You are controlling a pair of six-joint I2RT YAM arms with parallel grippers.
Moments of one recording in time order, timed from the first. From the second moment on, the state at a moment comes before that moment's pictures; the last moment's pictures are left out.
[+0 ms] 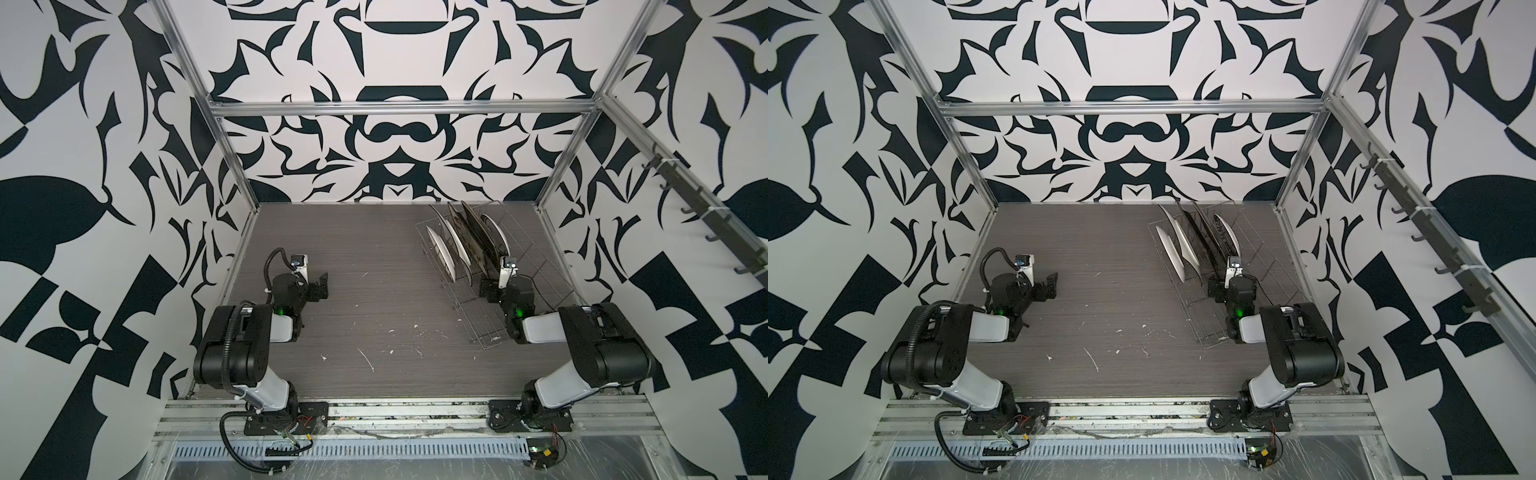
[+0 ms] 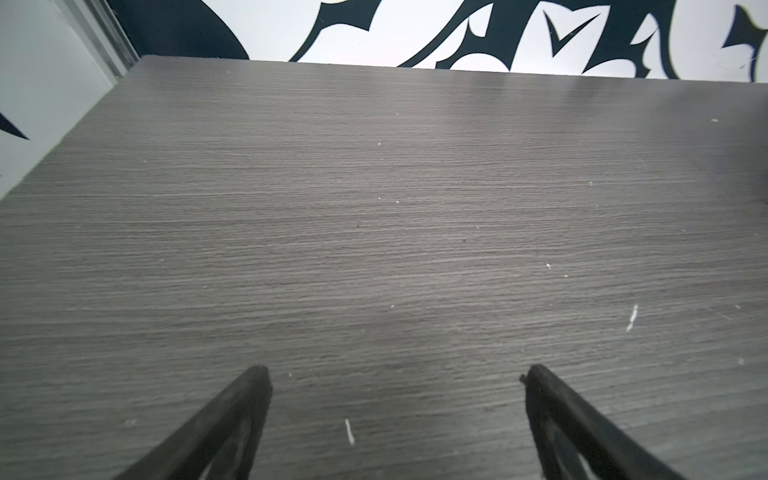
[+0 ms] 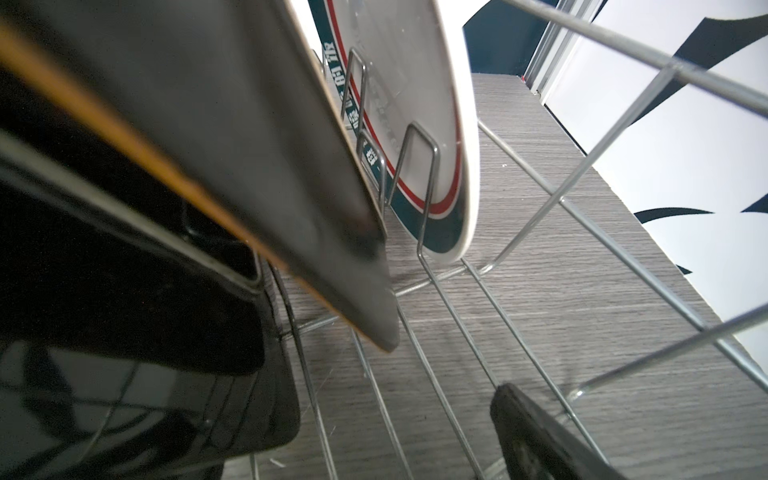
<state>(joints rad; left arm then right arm) -0.02 1.58 0.36 0.81 0.13 -0.02 0.08 1.56 0.33 0.79 0.15 0.01</state>
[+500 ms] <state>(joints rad) -0.03 1.58 0.36 0.81 0.11 0.01 0.08 1.56 0.33 0.79 0.15 0.01</state>
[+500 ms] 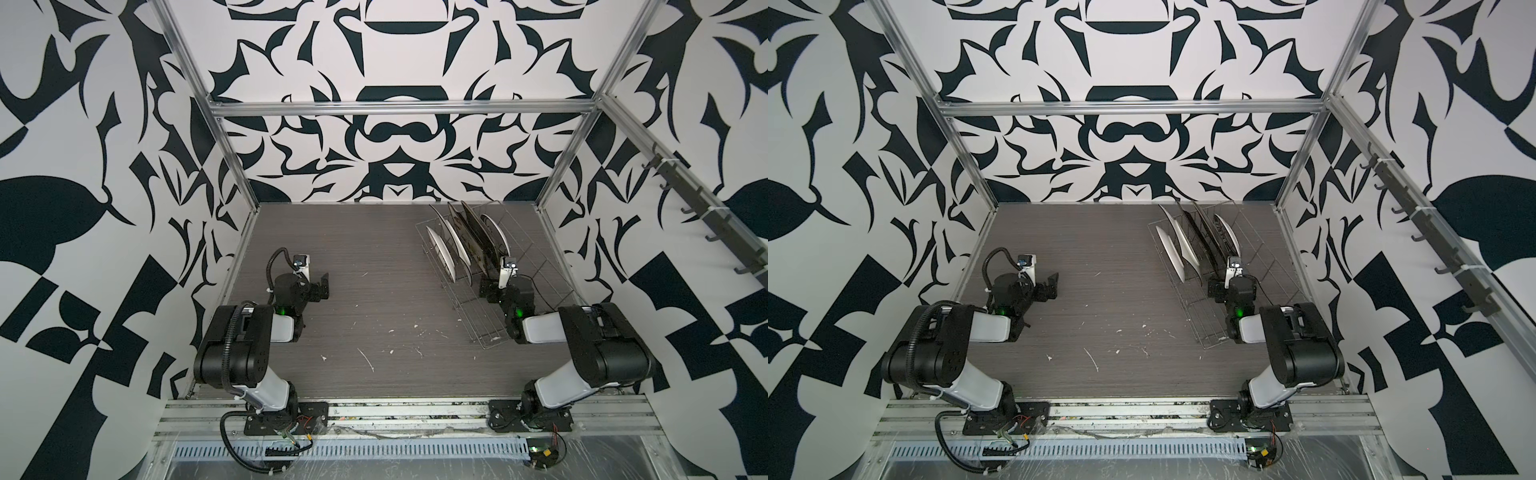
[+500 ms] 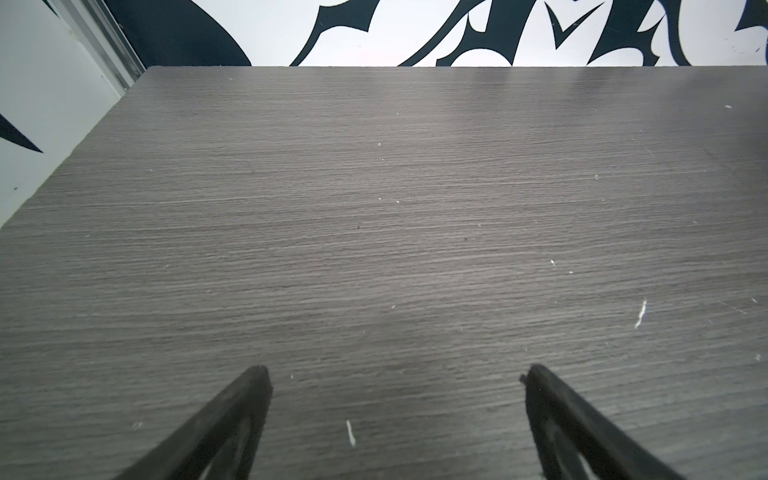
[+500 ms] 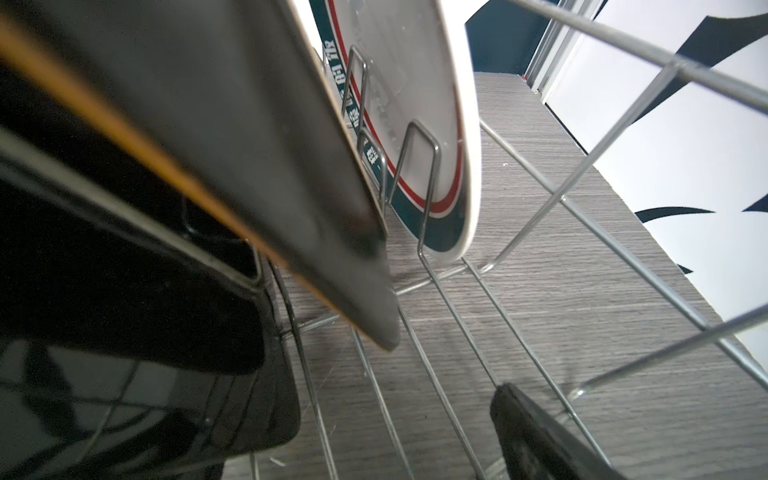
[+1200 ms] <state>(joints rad) -0.17 1.24 0.50 0.38 -0.10 -0.05 0.08 1.37 0.32 0.72 0.09 -0.01</state>
